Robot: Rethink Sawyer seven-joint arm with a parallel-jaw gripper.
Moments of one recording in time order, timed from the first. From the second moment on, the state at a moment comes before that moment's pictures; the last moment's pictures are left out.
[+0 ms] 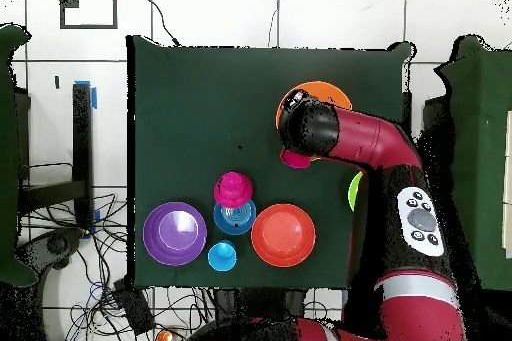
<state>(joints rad) -0.40 -0.58 0.07 1.44 -0.14 0.46 2.13</state>
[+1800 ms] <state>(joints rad) -0.45 -0.61 0.14 1.36 -0.20 0.70 2.13</state>
